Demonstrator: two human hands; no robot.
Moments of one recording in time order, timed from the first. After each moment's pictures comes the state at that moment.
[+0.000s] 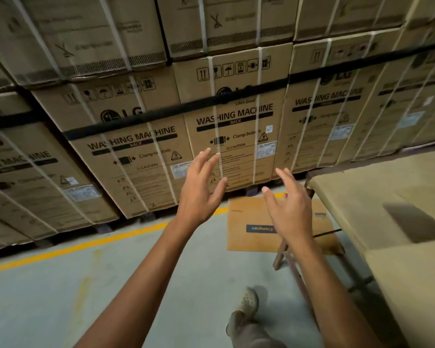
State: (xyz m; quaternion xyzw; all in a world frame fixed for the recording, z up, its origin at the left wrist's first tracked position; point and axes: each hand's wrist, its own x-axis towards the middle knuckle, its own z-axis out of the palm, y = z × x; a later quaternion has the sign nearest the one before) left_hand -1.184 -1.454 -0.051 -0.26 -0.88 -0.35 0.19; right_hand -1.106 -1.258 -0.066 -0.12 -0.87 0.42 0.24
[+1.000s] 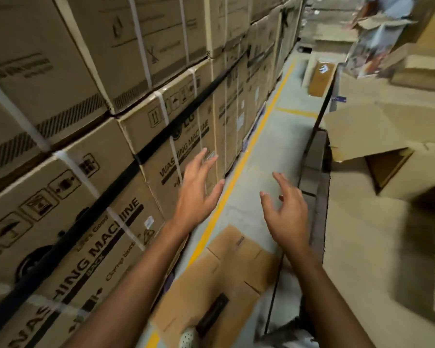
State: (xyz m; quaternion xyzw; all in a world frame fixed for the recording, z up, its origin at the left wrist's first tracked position) left_hand -1.648 -1.031 -0.031 -0.62 -0.66 -0.42 -0.01; right_hand -1.447 -0.980 -0.049 -0.48 -0.72 0.27 0.42
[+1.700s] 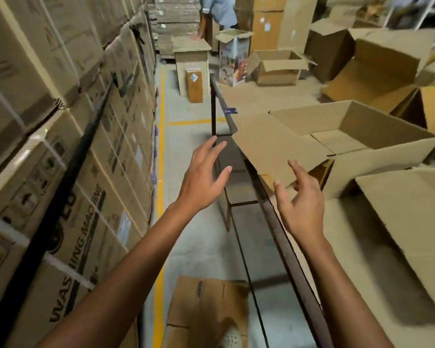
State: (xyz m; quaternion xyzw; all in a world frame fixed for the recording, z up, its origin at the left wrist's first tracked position) left_hand -1.611 -0.696 -0.006 -0.80 -0.42 -0.40 -0.12; right_hand -1.406 -0.791 -0.015 -0.67 -0.56 0.04 0.48
